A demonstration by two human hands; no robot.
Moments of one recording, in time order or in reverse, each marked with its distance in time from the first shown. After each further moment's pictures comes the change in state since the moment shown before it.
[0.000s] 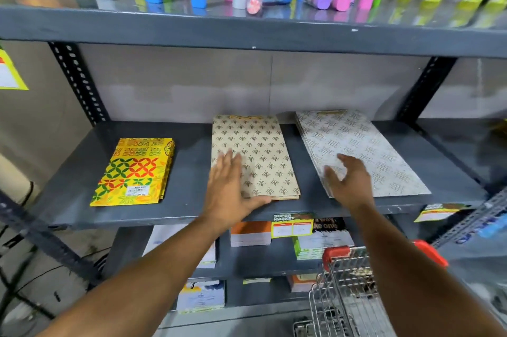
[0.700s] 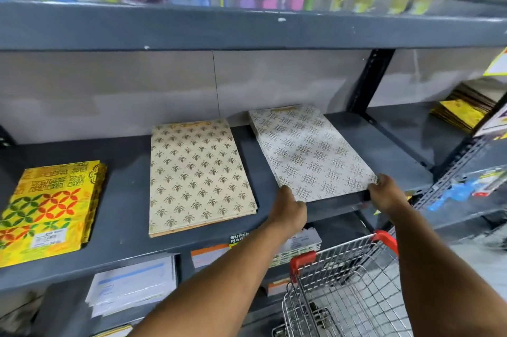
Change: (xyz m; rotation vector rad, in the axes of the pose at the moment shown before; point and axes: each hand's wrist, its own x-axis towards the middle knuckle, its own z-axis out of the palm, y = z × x) left_hand 0.040 0.156 0.122 -0.687 -0.588 -0.319; right_hand 0.044 0.144 -0.089 -0.196 -0.060 0.567
